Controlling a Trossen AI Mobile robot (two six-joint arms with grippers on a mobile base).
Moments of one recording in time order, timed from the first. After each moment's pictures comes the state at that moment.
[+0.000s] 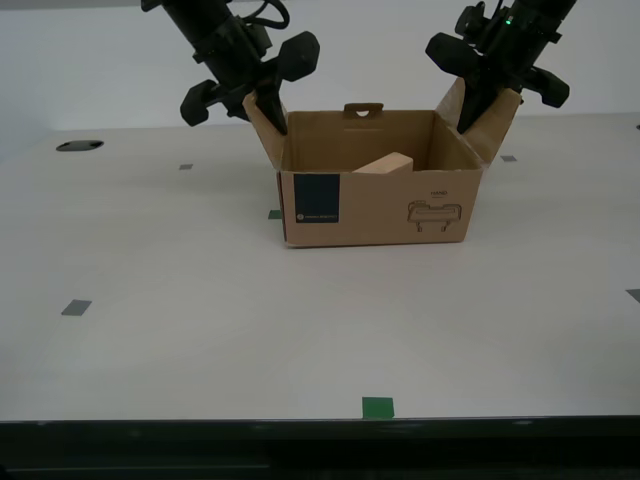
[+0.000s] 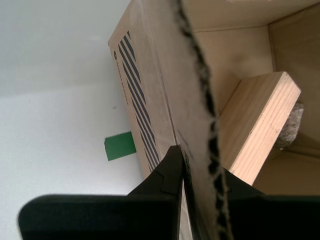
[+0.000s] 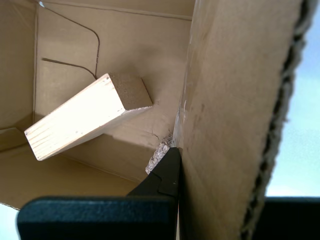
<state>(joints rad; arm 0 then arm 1) 0.17 1.99 1.47 -0.77 -0.33 0.03 -0.44 2.02 1.50 -0.55 0.26 -0.34</state>
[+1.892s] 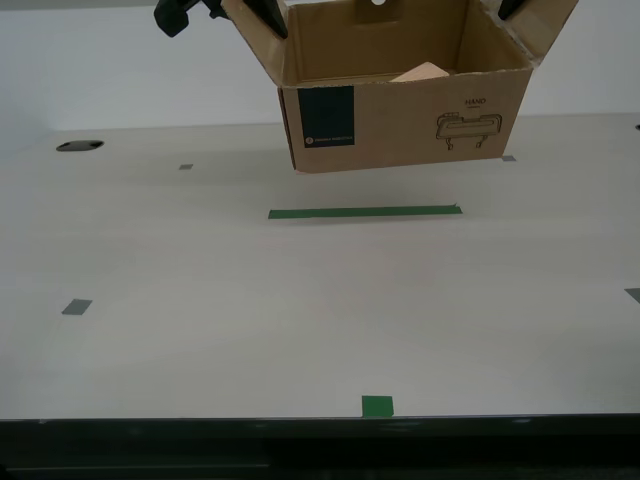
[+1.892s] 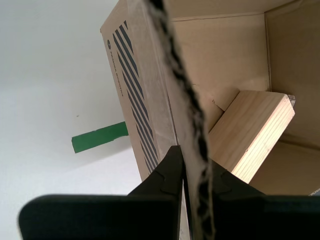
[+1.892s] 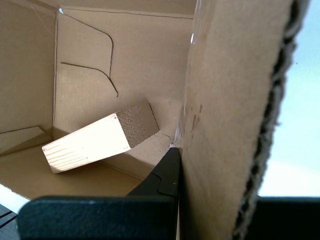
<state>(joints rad) 0.18 1.61 1.47 -0.95 -0.33 0.04 -0.51 1.74 1.50 -0.66 0.30 -0.36</state>
